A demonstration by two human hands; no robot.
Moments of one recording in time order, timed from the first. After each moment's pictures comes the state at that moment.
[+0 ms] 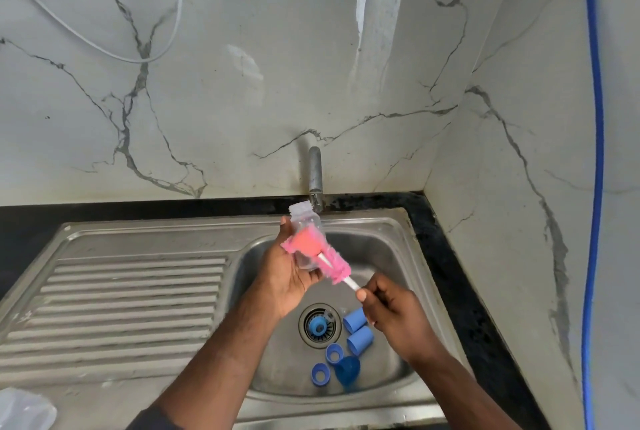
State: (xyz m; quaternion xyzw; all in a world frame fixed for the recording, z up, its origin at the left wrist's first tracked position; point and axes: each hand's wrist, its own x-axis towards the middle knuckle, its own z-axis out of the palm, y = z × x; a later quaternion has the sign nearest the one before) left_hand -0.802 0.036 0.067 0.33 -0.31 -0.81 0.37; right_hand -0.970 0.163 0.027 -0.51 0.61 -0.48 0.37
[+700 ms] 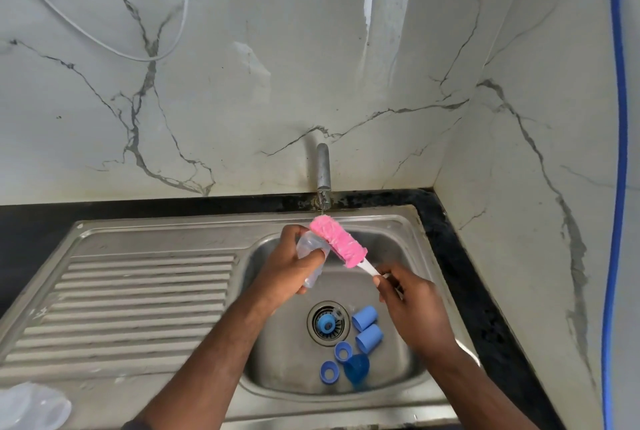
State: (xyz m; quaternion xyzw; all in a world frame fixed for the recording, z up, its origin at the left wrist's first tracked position) left_hand -0.782 0.031 0.065 0.51 -0.63 -0.53 0.24; right_hand -0.978 0.155 0.026 -0.57 0.72 -0.39 0.12
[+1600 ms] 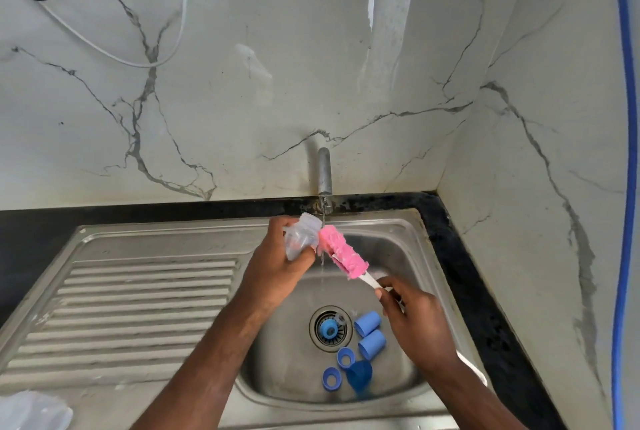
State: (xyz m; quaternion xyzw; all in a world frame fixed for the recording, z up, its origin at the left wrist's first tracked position) left_hand -0.776 0.028 0.081 0.53 -0.72 -0.35 0.28; right_hand -0.975 0.155 0.017 -0.55 0.74 -0.37 0.11
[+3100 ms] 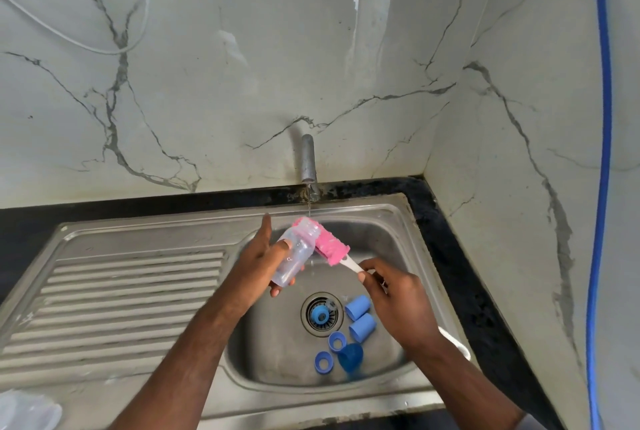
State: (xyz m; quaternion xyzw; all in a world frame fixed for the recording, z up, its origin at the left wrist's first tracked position) left_hand -0.765 0.021 0.048 0.49 -0.60 -0.58 0.26; right_hand -0.978 0.155 0.016 -0.56 0.73 -0.37 0.12
